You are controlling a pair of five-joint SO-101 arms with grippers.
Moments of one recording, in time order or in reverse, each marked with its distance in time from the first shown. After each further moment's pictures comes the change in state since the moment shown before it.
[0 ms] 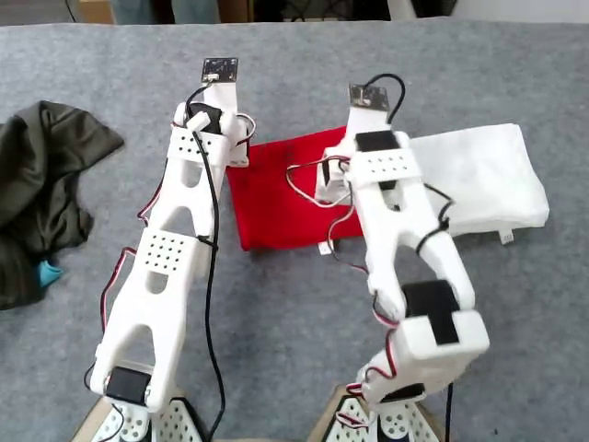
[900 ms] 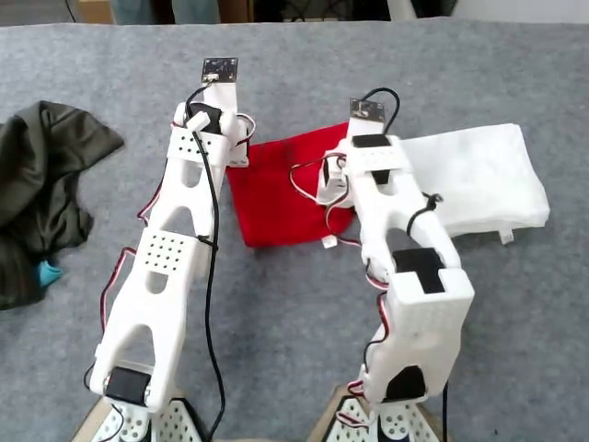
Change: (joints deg) left arm 0.0 0.0 0.0 0.0 0.0; right arm 2.6 14.0 -5.2 -4.1 1.8
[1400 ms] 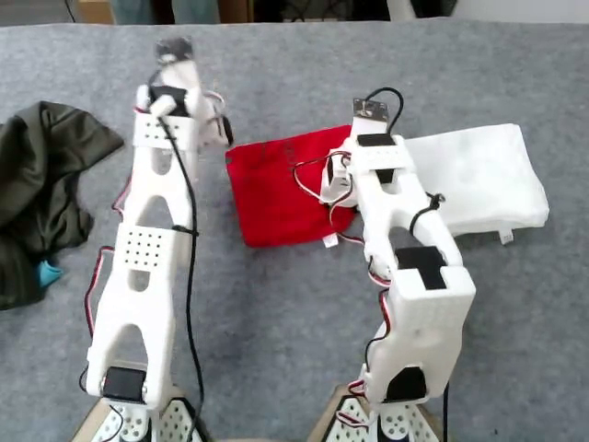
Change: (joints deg) left arm -5.6 -11.1 0.4 6.4 9.5; right arm 0.8 2.6 -1.4 -0.1 0.6
